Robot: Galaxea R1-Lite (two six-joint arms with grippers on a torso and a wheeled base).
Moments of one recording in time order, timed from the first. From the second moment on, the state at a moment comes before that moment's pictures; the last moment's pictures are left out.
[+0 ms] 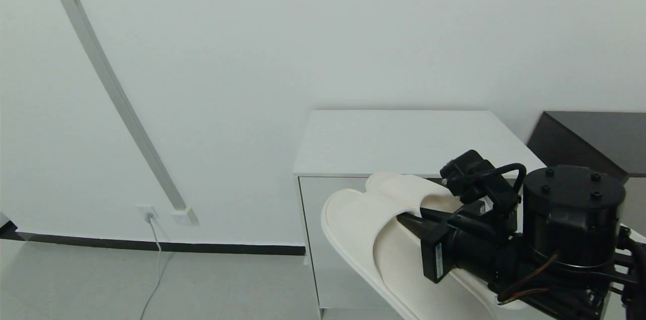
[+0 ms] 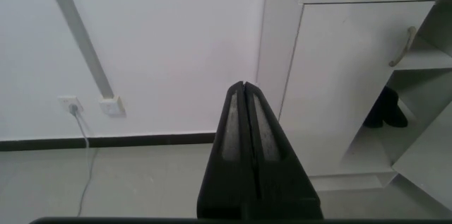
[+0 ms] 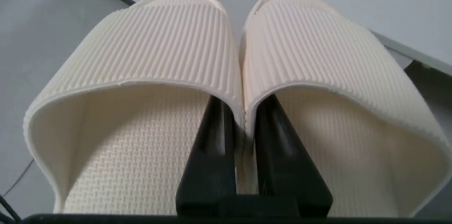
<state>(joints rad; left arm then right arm) -0.01 0.00 0.00 0.01 -0.02 0.02 0.86 1.59 -0.61 -0.75 -0.20 0.07</state>
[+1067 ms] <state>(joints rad) -0.01 0.00 0.00 0.01 -0.02 0.02 0.86 1.59 -0.60 -0.75 -0.20 0.07</state>
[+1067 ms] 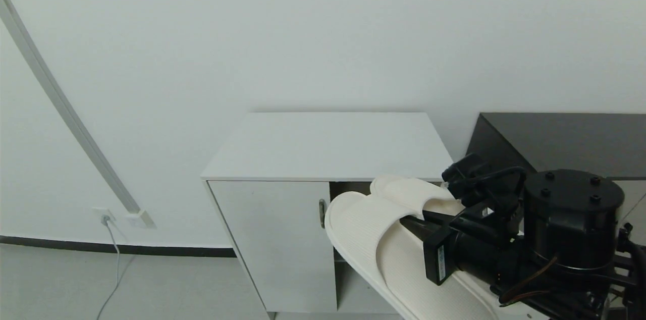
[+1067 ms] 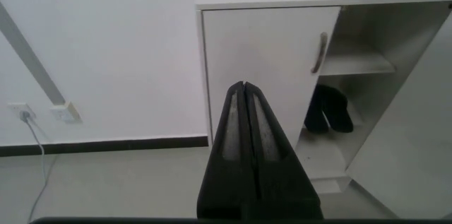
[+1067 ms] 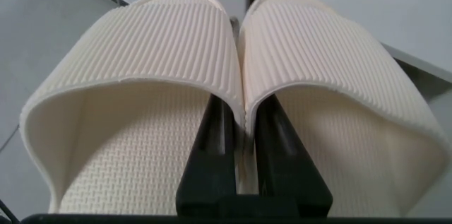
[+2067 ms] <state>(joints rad) -0.01 0.00 0.00 0.01 -0.02 0.02 0.85 1.62 -0.58 -0.80 -0.23 0.07</state>
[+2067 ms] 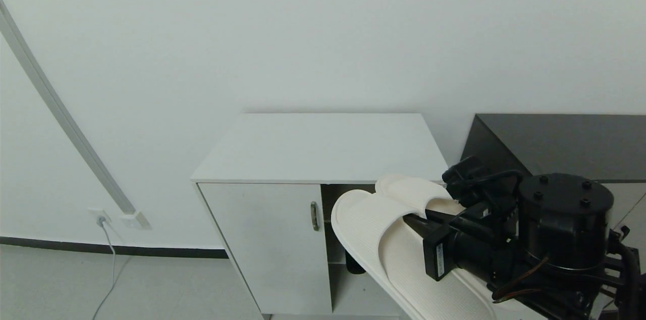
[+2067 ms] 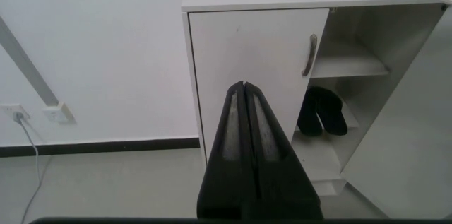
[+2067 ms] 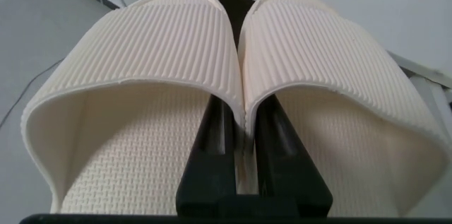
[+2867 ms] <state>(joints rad) -0.01 0.00 0.00 0.01 -0.02 0.02 0.85 1.65 -0.56 -0.83 -0.23 0.07</state>
